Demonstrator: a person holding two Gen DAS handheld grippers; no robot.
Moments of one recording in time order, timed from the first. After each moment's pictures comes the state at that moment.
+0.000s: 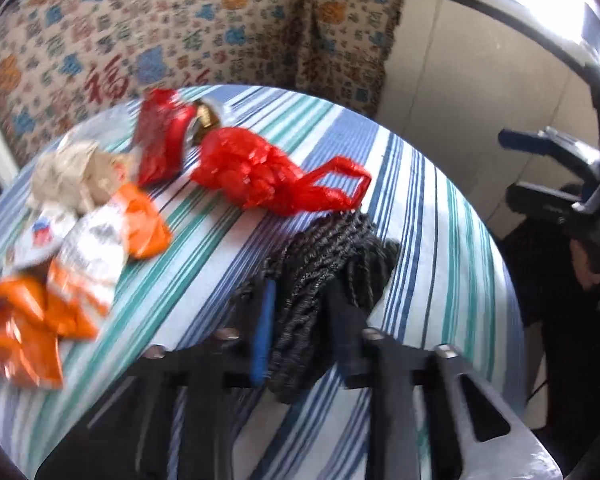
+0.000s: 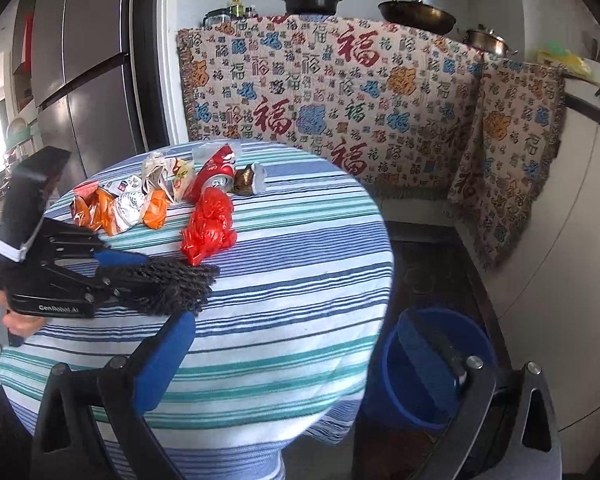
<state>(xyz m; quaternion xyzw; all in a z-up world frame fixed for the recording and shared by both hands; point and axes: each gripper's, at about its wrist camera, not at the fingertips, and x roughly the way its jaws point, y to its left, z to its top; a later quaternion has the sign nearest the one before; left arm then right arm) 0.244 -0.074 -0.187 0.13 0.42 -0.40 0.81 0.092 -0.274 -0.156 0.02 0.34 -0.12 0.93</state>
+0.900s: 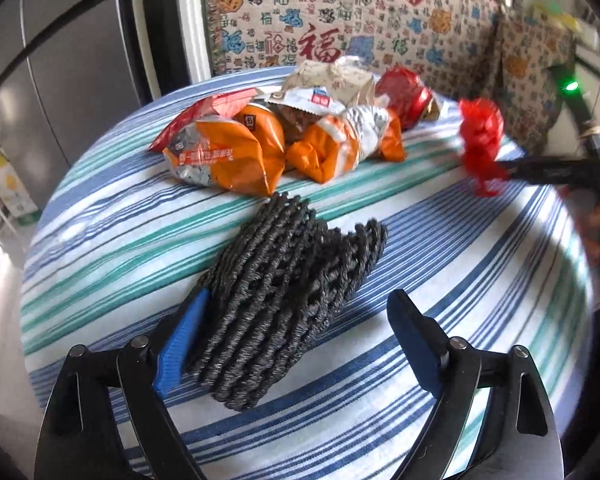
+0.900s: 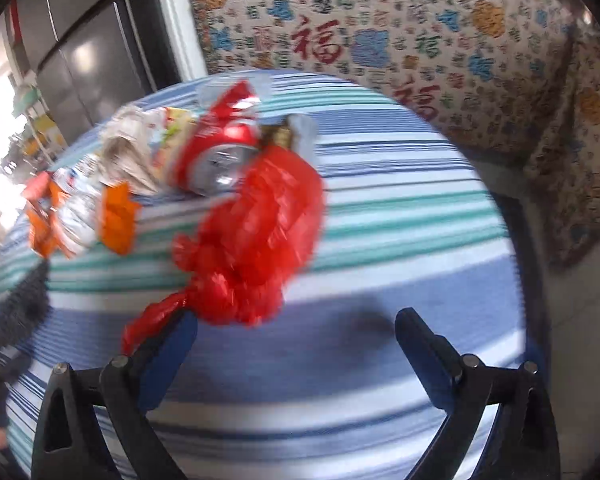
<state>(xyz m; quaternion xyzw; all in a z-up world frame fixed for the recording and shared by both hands) 0.195 0.032 -0.193 0.06 0.42 -0.09 0.90 0.257 -0.293 -0.204 0.03 0.46 -0.07 0.88</state>
